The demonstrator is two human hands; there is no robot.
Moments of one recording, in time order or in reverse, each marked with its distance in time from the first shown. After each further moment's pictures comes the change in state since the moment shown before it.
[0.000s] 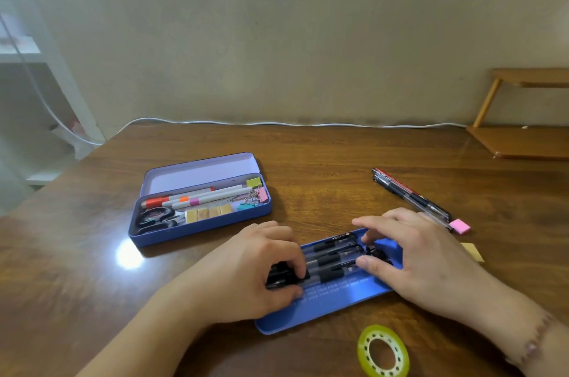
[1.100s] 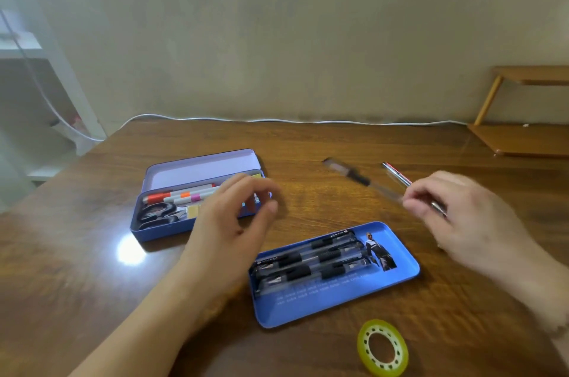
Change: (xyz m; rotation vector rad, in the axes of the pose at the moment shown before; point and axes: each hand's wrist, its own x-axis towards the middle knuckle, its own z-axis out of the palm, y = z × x) left_hand 0.004 0.000 -0.004 -0.216 0.704 -0.152; right_hand 0.007 0.025 -0.033 -0.086 0.322 0.038
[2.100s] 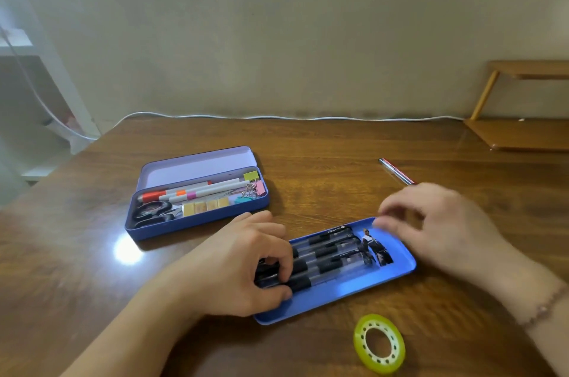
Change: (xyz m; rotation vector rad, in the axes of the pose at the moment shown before) left_hand -0.003 0.002 -0.009 0.227 -0.740 0.172; right_hand -0.004 -0.011 0.011 0.085 -0.121 -0.009
